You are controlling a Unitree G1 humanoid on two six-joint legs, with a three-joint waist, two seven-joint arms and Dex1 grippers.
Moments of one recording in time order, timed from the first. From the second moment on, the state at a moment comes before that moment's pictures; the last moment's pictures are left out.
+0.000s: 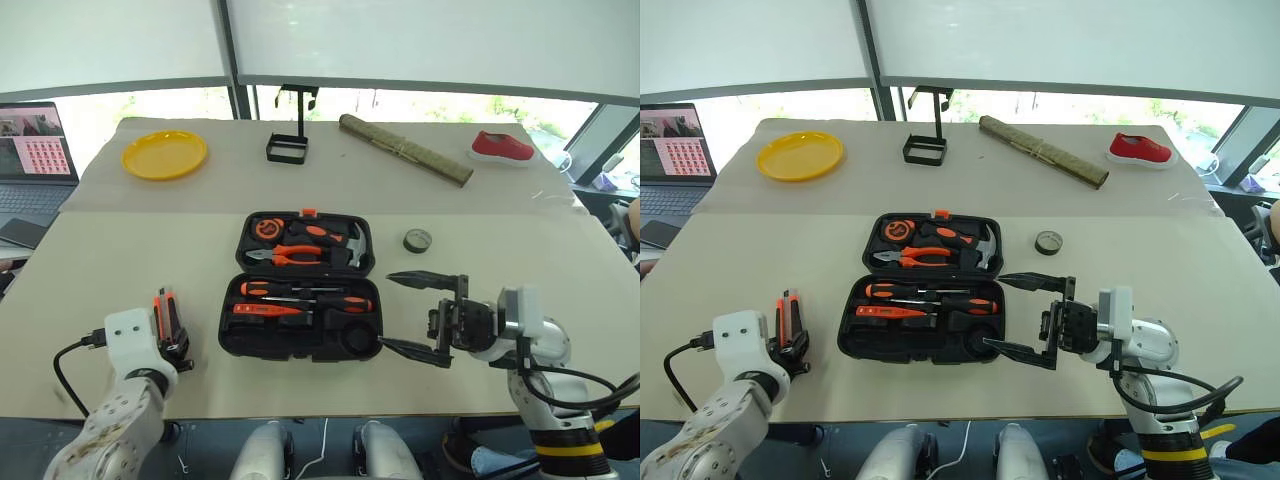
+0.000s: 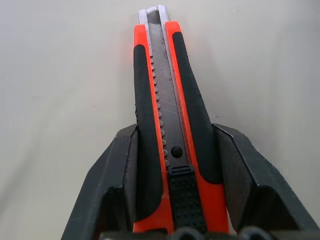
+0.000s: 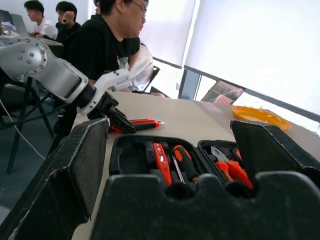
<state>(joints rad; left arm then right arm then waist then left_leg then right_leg) 0.30 0.31 0.40 -0.72 -0.51 0.90 0.06 -0.06 -0.50 -0.06 -0.23 0.63 -0.13 1.28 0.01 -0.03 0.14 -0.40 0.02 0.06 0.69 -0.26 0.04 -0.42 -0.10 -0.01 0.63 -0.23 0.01</state>
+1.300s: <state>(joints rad) -0.42 0.90 -0.32 -0.23 -0.12 0.28 -1.36 0.11 -0.57 -0.12 -0.38 0.61 -0.12 1.14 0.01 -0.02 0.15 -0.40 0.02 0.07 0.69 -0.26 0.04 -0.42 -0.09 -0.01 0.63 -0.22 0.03</state>
